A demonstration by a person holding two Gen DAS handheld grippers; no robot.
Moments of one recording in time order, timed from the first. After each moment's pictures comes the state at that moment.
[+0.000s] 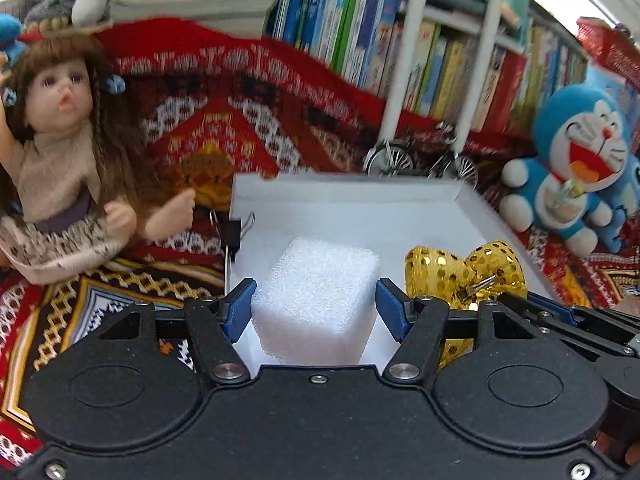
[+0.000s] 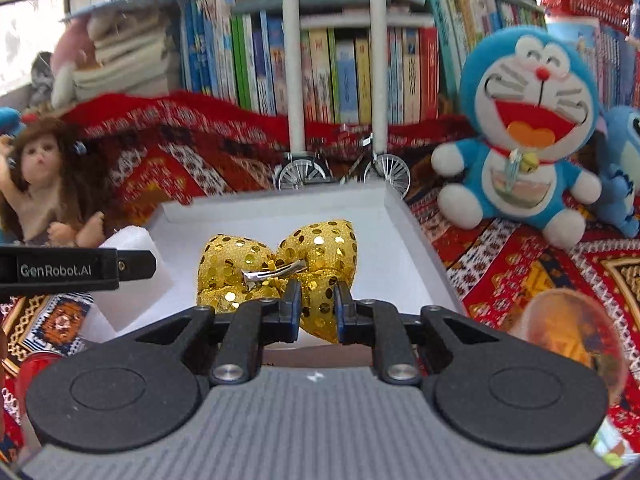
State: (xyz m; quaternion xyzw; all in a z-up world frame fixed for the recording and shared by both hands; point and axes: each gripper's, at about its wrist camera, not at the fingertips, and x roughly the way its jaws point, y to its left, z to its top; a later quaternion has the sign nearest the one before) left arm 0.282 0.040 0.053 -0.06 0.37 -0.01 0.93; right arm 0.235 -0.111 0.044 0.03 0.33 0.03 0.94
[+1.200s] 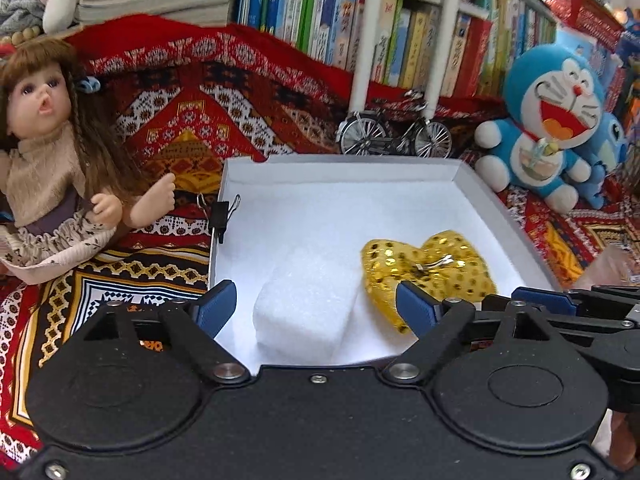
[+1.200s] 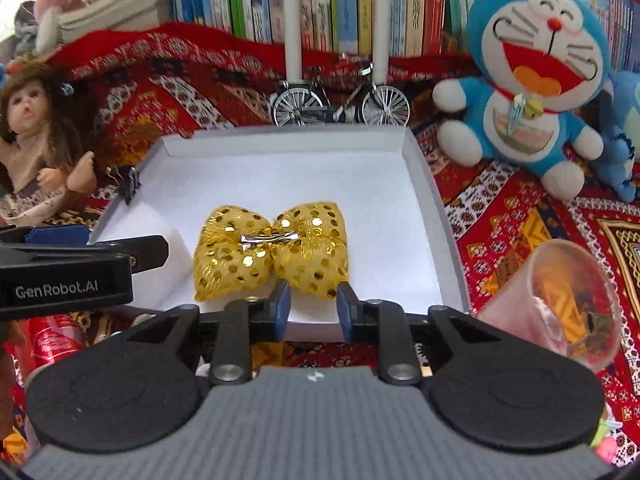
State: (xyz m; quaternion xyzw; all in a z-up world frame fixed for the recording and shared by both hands) left arm 0.257 0.029 0.068 -0.03 0.38 -0.05 0.92; right arm 0.223 -0.109 0.051 0.02 0.42 0.02 0.91
